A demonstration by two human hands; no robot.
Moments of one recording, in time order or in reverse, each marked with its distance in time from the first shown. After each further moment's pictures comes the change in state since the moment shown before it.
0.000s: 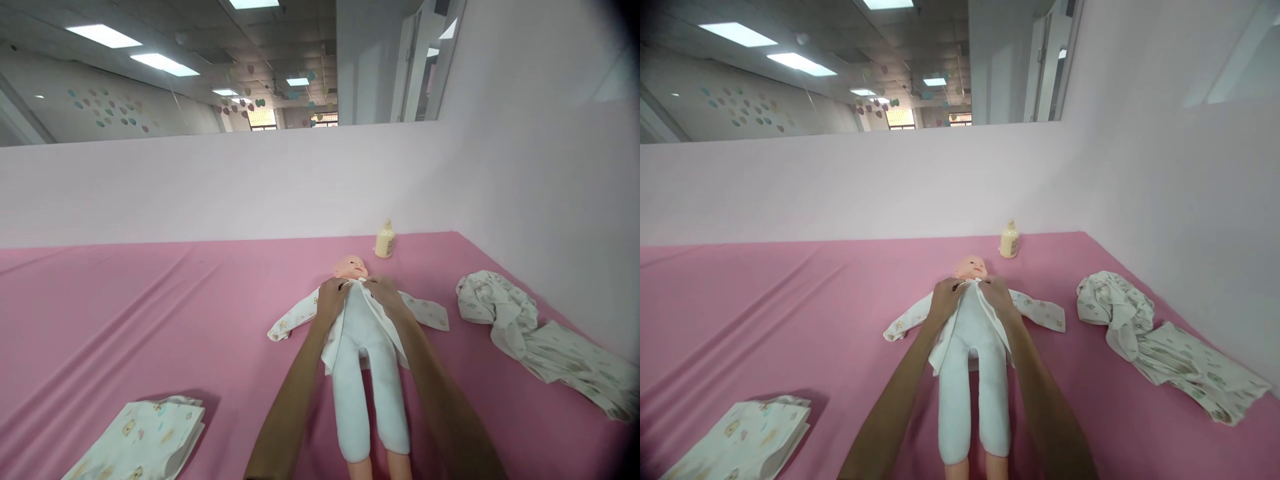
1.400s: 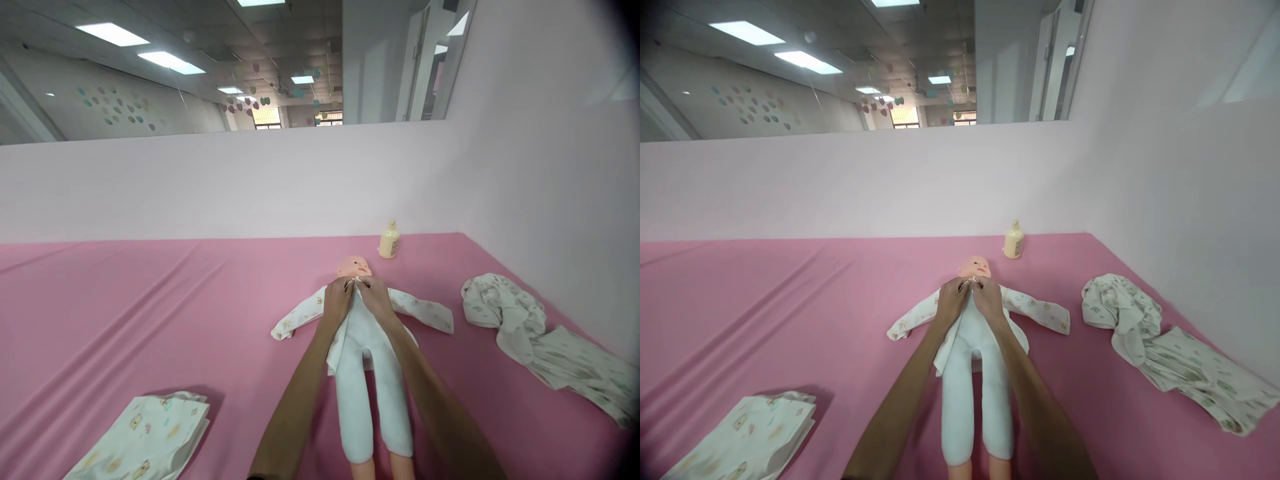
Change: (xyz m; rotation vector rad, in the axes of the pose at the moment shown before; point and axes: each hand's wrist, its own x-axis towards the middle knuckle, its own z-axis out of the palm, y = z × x) left_hand -0.002 -0.001 0.010 0.048 0.072 -0.023; right_hand 0.006 0.008 0.033 -0.171 0.111 -0.218
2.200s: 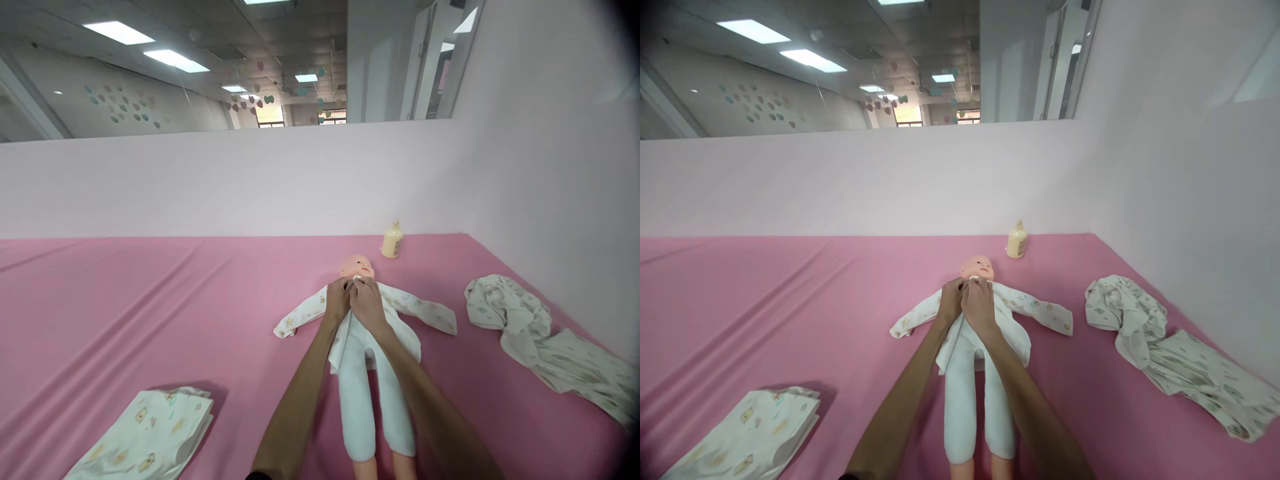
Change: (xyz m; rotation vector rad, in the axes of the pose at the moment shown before) left_hand 0.000 -0.005 0.001 -0.329 0.002 -0.051; right_hand -0.018 -0.012 0.022 -0.508 -0.014 -0.146
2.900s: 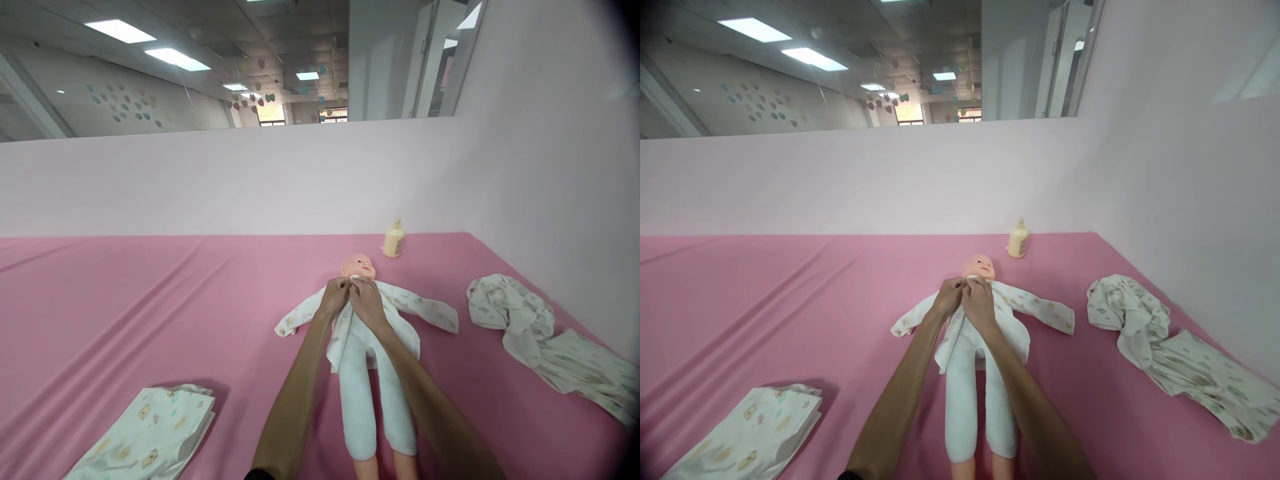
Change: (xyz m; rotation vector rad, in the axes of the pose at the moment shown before) left_hand 0.003 -0.007 -0.010 -0.401 -0.208 -0.233; right_hand 0.000 0.000 0.005 0.185 -0.005 0.012
